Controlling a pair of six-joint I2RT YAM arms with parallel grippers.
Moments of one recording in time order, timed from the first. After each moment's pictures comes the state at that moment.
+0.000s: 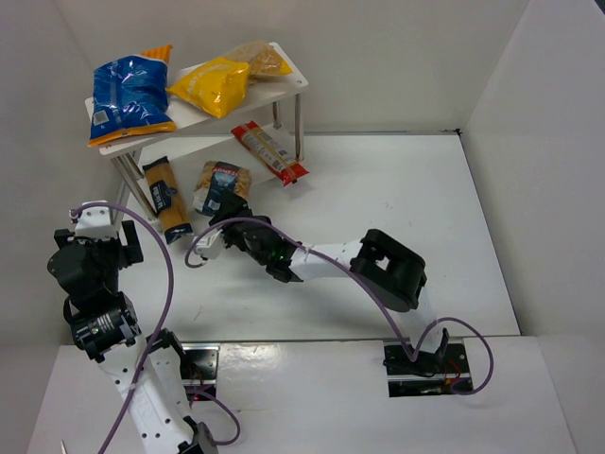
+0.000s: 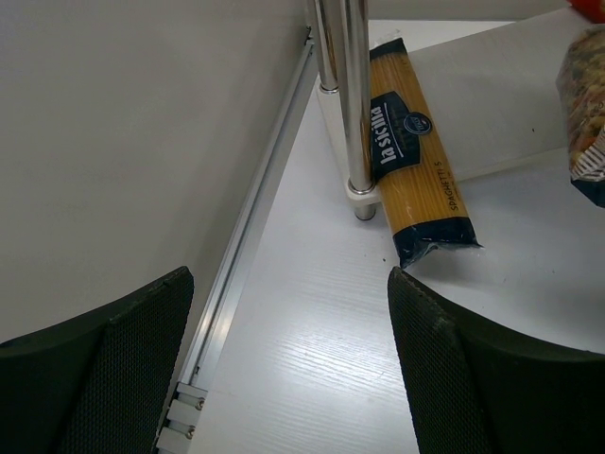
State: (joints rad) left arm 0.59 0.46 0.86 -0.61 0.22 0.23; right arm 1.09 2.05 1.32 0.71 0.31 -1.51
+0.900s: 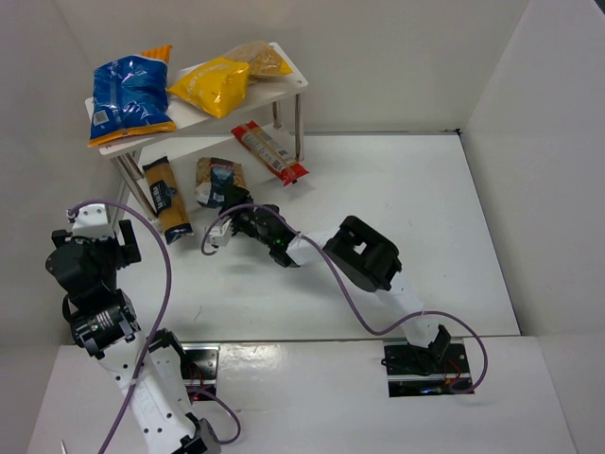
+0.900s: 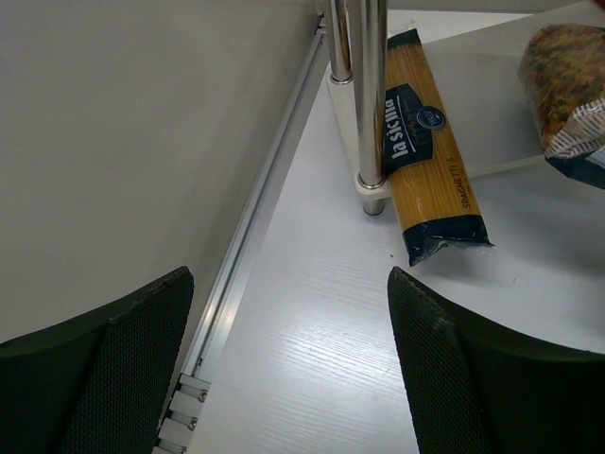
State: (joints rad) left arm 0.62 0.48 0.86 -0.61 0.22 0.23; right arm 0.93 2.32 1.41 0.99 -0.02 -1.52
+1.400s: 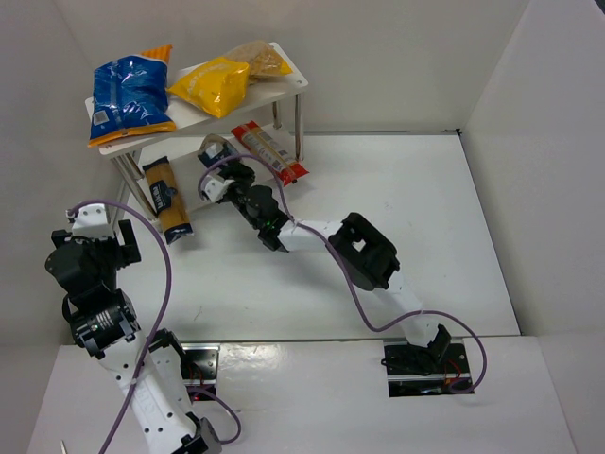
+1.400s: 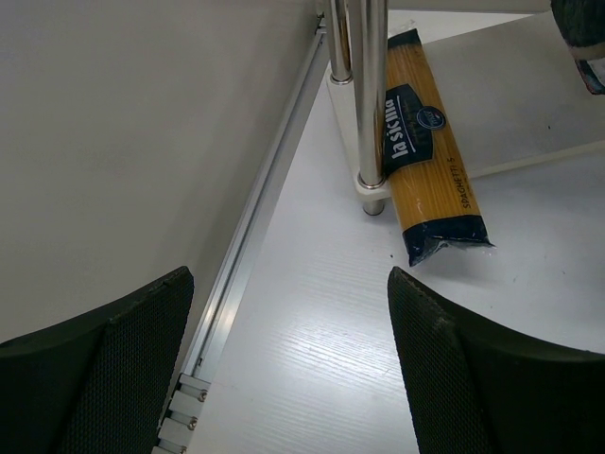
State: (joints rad) left arm 0.63 0.48 0.86 -0.61 0.23 0.23; right arm 0.92 2.35 1.65 0.93 0.22 -0.91
